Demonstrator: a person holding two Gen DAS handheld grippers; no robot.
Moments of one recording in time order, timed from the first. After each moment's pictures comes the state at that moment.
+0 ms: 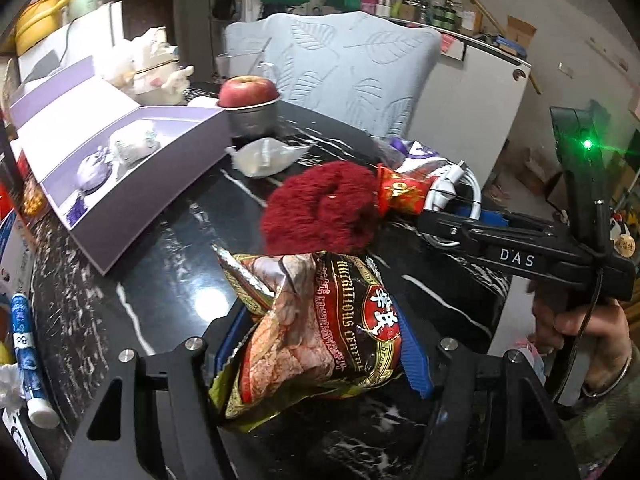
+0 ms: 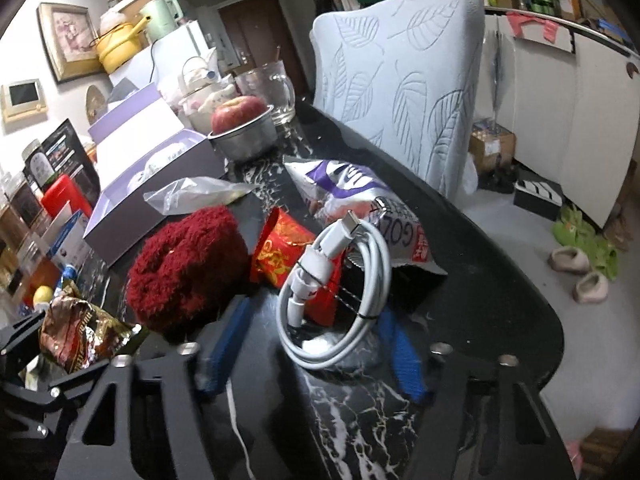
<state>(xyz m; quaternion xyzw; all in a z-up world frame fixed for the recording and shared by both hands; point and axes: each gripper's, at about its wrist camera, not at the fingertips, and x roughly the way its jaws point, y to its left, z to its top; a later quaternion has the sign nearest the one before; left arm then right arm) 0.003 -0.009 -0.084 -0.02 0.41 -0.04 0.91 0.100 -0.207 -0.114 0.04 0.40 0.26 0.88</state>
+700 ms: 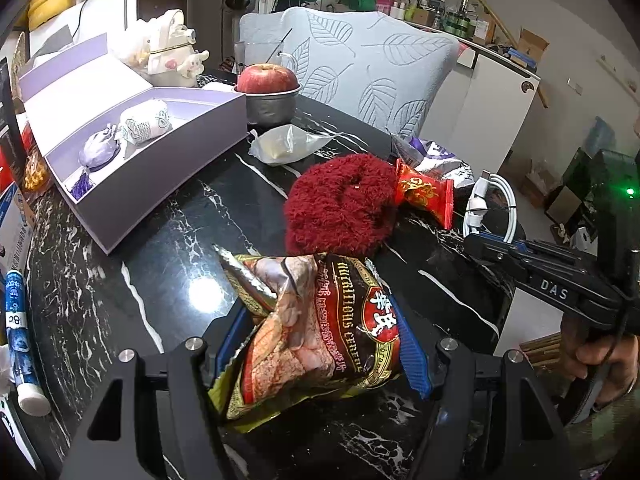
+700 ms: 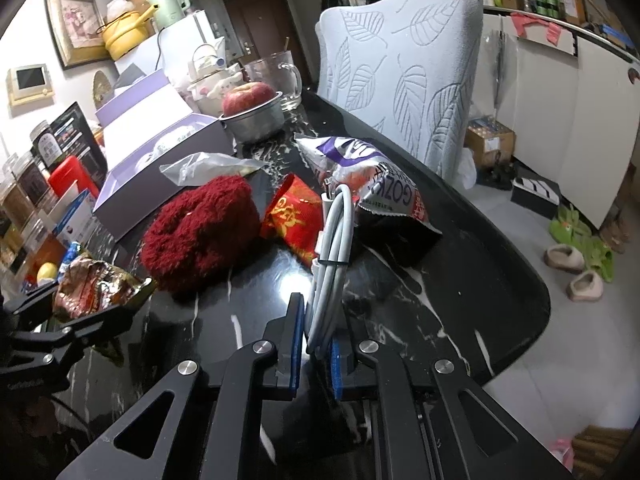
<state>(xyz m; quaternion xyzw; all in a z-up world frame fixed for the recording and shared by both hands) 0.002 0.009 -0.092 -0.05 0.42 -0.03 0.91 0.071 -0.217 -0.110 0.02 0.41 0.26 0.87</state>
